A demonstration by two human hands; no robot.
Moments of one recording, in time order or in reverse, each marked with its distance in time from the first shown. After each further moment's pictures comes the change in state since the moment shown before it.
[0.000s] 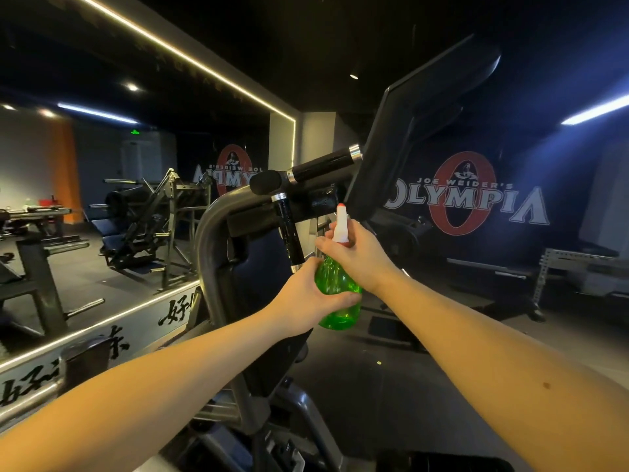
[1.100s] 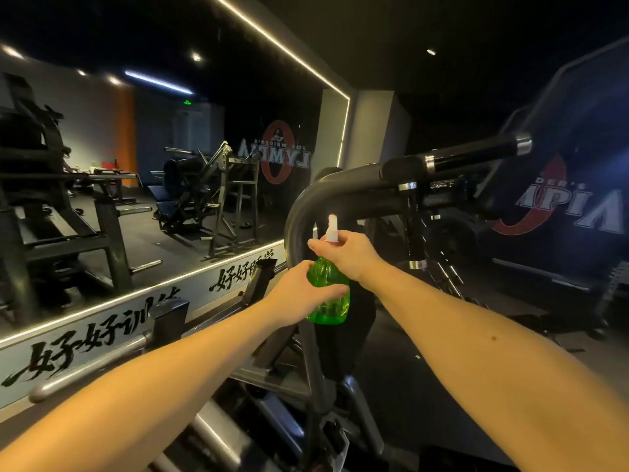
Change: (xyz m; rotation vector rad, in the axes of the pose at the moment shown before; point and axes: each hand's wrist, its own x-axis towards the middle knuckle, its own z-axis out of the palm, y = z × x) left_hand -0.057 -0.134 -0.183 0.037 0.112 -0.246; right_hand 0.075 -0.027 0.231 -0.024 -0.165 0.156
